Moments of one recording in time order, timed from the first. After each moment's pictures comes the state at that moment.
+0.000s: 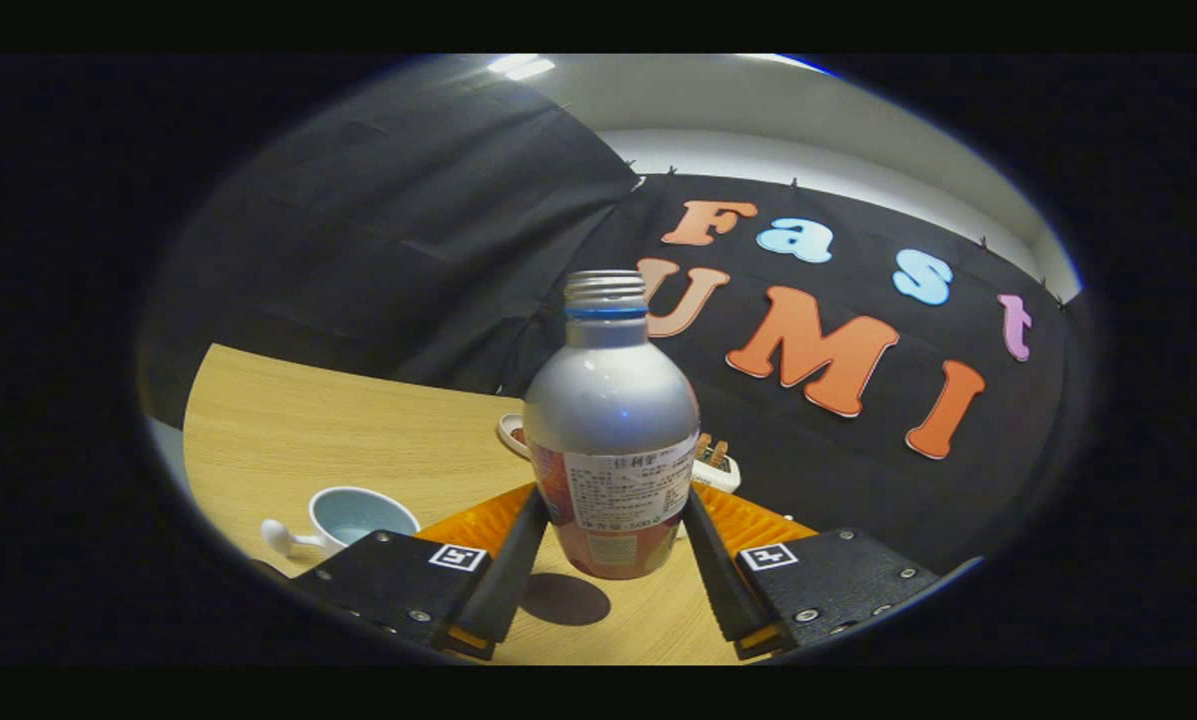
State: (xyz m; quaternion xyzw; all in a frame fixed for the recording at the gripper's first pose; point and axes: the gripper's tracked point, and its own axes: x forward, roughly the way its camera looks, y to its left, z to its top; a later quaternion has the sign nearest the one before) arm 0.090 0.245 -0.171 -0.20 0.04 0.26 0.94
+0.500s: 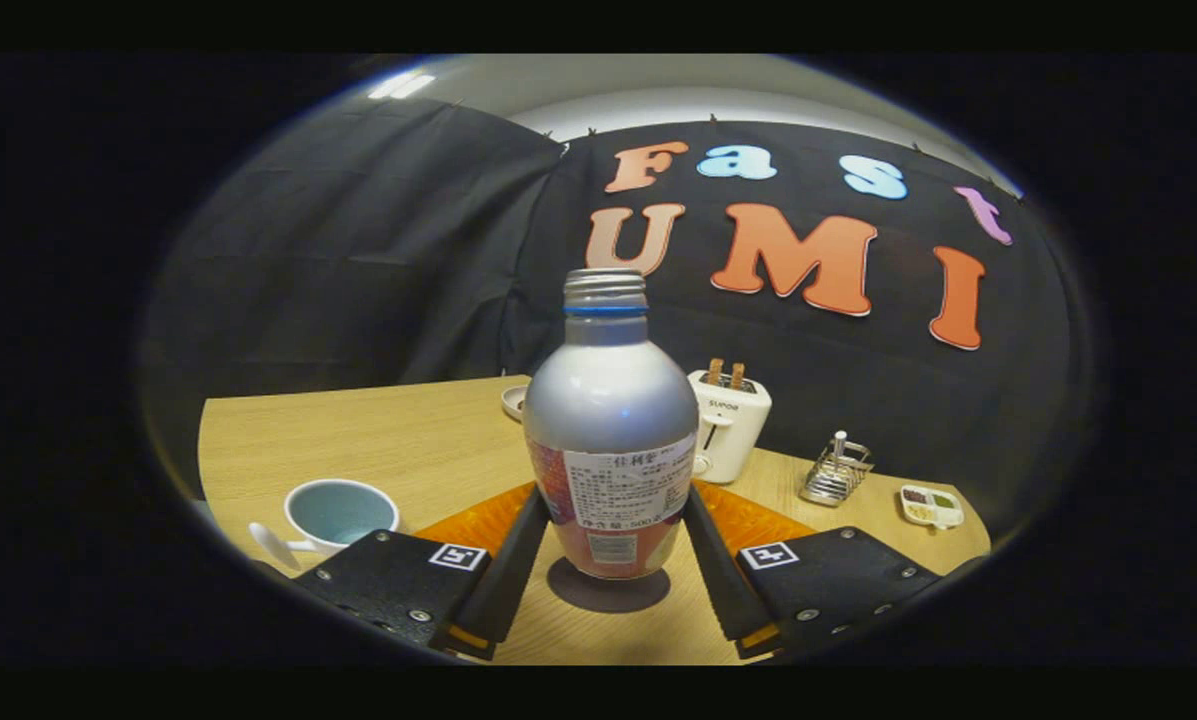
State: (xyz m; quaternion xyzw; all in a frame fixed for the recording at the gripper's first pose) arm 0.105 0.233 -0.240 -0.10 0.15 0.25 0.95
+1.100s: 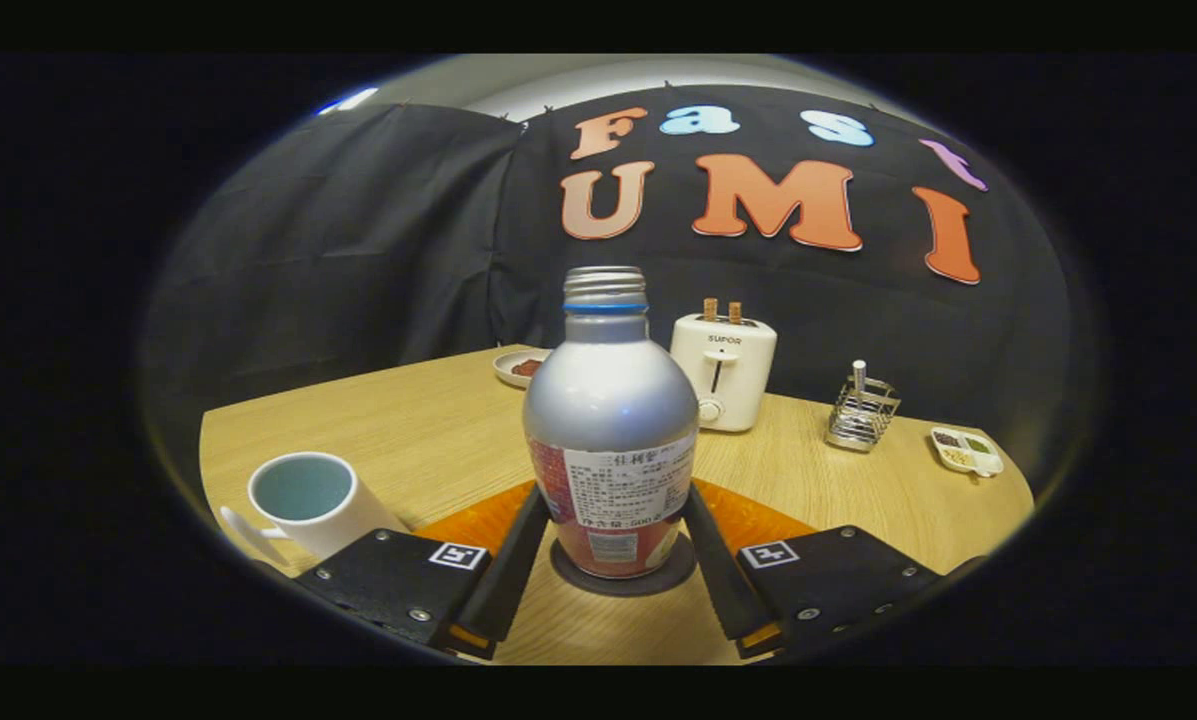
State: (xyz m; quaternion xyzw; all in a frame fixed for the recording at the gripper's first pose) arm 0.109 0.229 -0.285 -0.05 0.22 0.23 0.95
